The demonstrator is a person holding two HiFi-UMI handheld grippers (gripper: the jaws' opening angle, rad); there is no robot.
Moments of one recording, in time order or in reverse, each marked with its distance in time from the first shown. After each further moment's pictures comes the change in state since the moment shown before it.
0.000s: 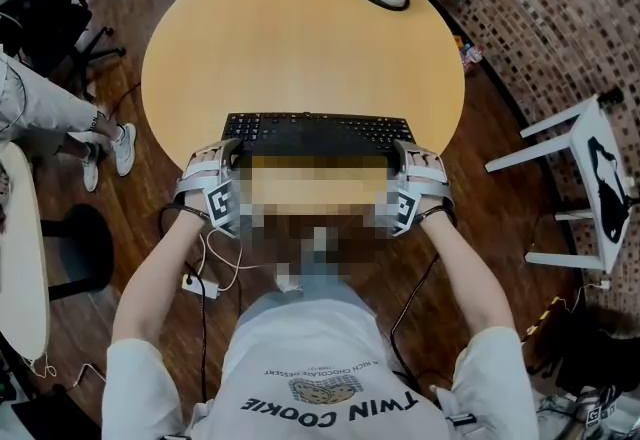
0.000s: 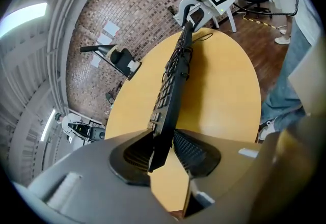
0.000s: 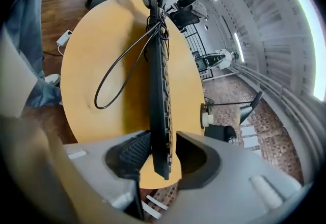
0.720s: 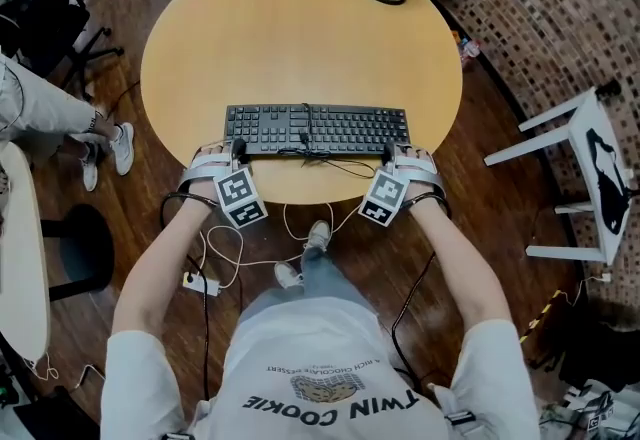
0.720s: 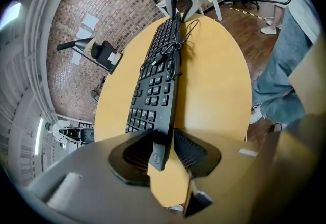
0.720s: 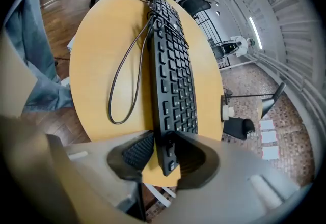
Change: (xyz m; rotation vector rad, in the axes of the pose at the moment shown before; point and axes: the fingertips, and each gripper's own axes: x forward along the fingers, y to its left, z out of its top) left arm 0.017 -0.034 -0.016 0.130 0.124 -0.141; right arm 0.010 0.040 0.005 -0.010 0.090 0.208
